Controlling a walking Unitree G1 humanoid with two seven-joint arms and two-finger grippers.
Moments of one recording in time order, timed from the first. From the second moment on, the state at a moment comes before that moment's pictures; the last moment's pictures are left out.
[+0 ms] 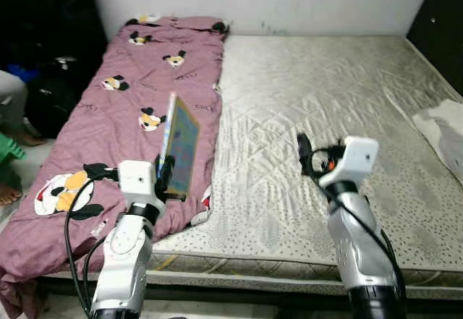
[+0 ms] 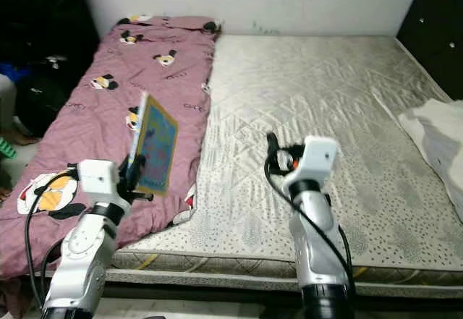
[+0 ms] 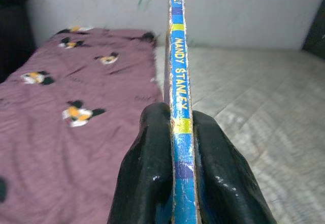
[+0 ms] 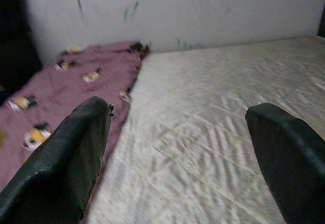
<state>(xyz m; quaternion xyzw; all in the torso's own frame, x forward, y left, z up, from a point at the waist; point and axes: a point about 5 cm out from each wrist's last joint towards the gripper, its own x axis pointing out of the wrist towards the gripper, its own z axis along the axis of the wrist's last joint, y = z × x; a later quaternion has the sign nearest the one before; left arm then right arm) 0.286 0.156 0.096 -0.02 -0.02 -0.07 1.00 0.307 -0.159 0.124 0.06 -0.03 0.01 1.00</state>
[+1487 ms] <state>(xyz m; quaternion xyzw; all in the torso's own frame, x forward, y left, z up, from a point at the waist) 0.277 0.158 0.101 -0.09 -0.06 -0.05 0.99 0.305 -0.157 0.118 0.02 -0.04 0.01 1.00</state>
